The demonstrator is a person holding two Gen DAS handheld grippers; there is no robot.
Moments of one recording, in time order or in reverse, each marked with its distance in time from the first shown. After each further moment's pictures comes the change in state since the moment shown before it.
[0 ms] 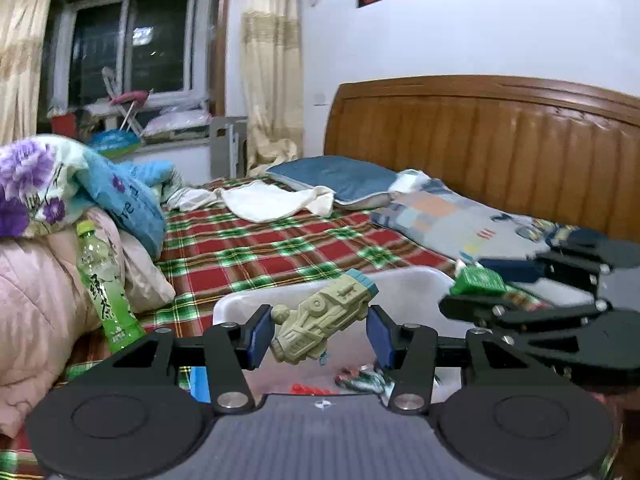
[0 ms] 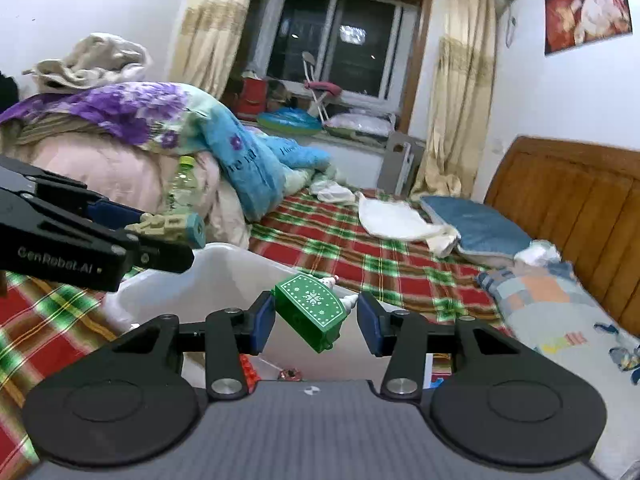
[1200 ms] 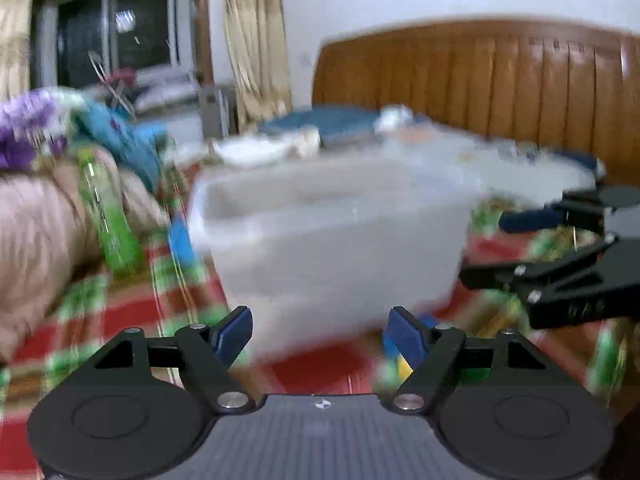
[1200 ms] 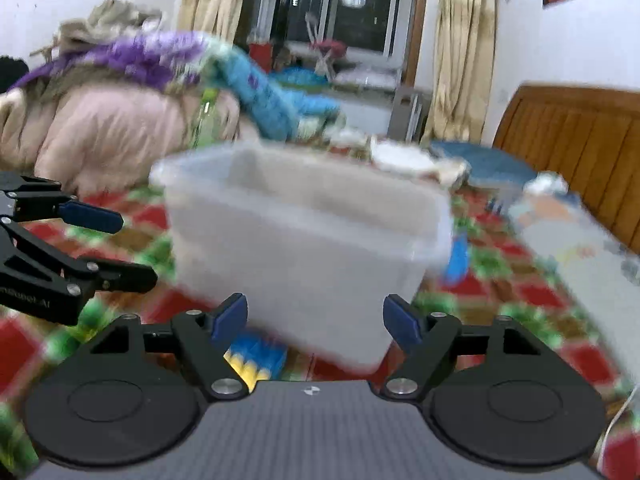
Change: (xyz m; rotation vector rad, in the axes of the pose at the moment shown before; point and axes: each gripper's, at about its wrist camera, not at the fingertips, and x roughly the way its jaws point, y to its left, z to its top) left arm -0.048 -0.032 -0.129 0.097 0.154 -0.020; right arm -0.051 0.014 -0.098 0.039 0.138 0.062
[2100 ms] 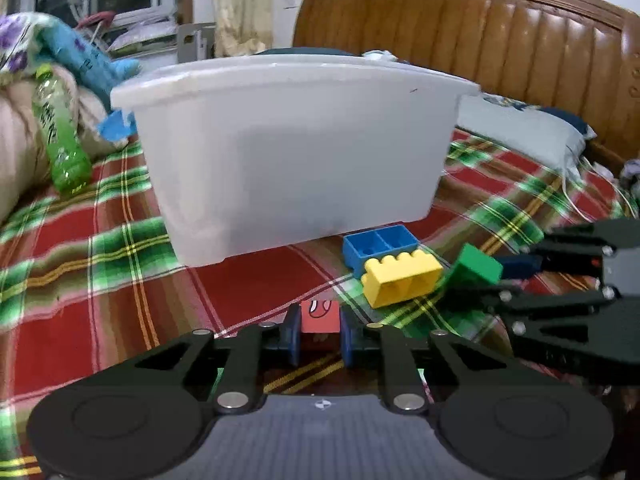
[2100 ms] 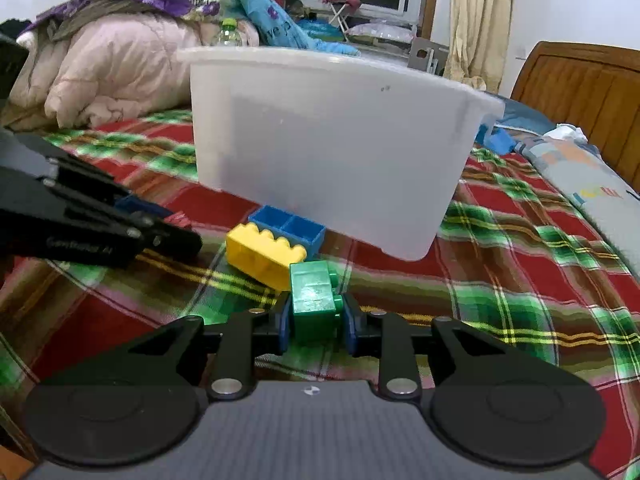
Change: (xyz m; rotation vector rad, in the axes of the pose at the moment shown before) left arm 0.031 -0.016 -0.028 -0.016 0.083 -0.074; right arm 0.017 0.019 -0.051 -0.010 0.081 0.017
